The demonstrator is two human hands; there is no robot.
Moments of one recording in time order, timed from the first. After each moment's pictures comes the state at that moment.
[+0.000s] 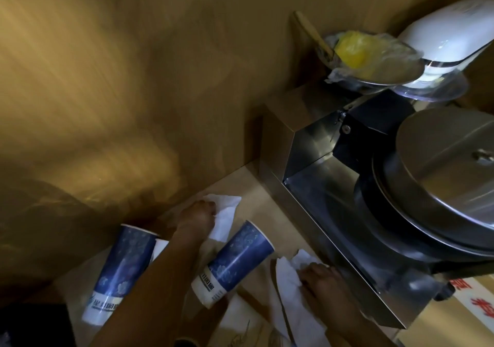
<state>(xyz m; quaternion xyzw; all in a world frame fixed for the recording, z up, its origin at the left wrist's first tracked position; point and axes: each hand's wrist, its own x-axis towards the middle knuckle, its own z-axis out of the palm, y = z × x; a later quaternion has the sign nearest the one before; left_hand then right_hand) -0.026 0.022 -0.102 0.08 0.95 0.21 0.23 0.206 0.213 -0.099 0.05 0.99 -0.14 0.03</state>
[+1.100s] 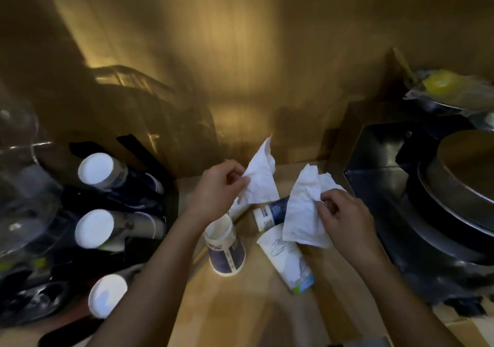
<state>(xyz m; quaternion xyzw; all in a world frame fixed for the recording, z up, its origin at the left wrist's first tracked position) 0.195 -0.068 0.085 0.03 0.89 0.45 -0.05 0.222 0.159 0.049 -0.05 0.93 -0.32 -0.16</state>
